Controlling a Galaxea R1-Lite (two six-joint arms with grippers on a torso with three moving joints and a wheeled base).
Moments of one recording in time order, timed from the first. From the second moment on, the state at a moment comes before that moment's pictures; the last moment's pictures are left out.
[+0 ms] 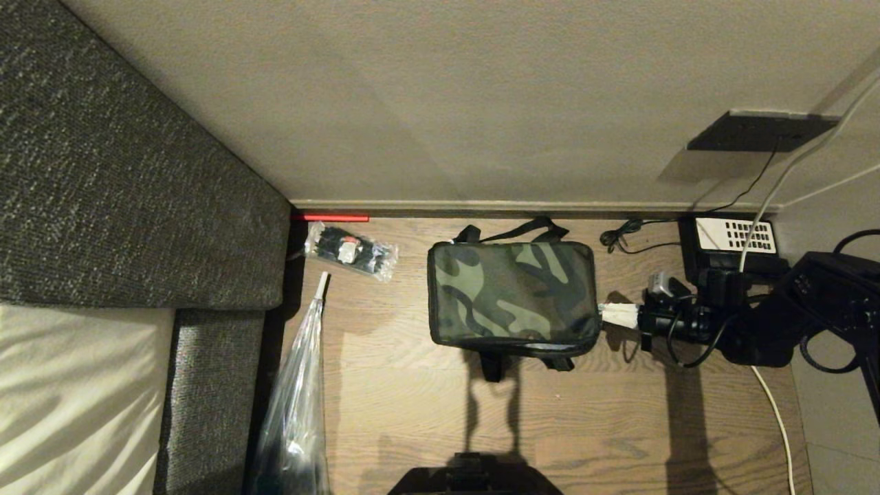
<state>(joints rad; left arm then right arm) 0.00 0.00 0.00 0.00 0.00 -0.01 -0.18 2.55 -1.28 -0.80 1.13 -0.74</state>
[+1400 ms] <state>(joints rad) 0.00 0.00 0.00 0.00 0.00 -0.01 -0.17 2.51 -1.34 -0.80 1.11 -0.68</state>
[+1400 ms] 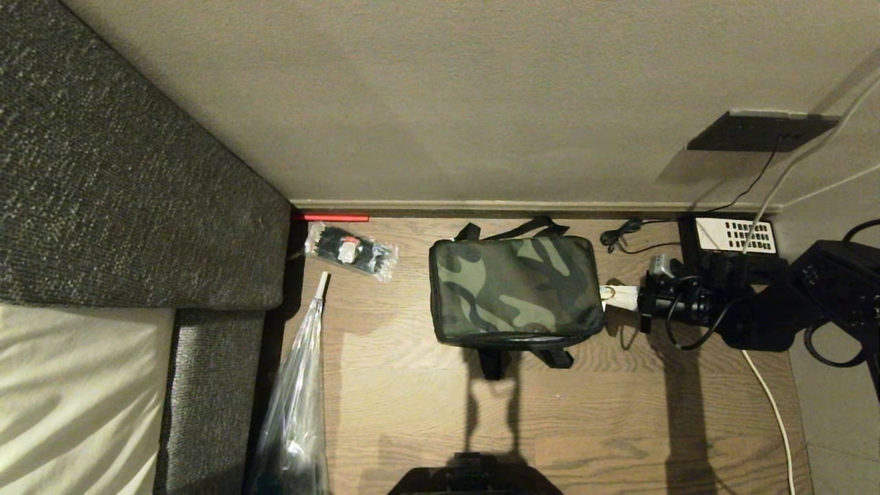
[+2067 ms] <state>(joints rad) 0.00 0.00 0.00 0.00 0.00 -0.01 -0.17 2.49 -1.37 -0.81 1.06 -0.51</state>
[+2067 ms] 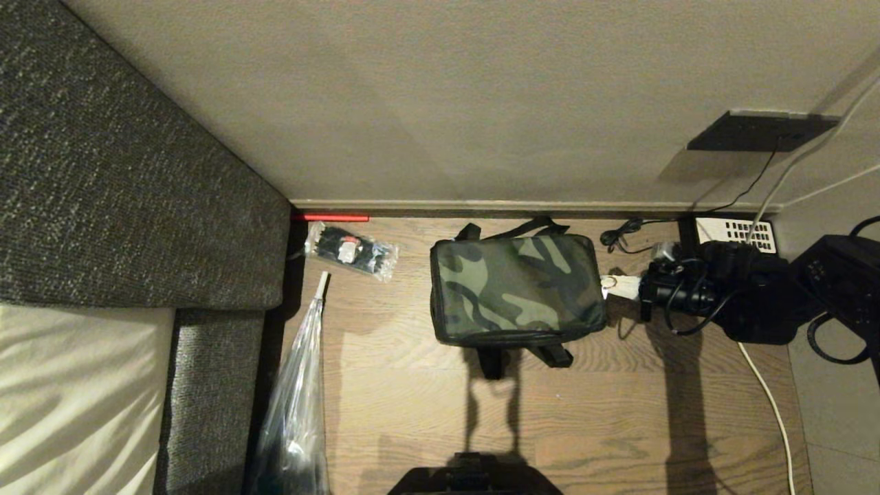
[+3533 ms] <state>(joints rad) 0.00 0.00 0.00 0.00 0.00 -0.01 -0.14 2.47 -1.43 -0.83 0.90 -0.27</state>
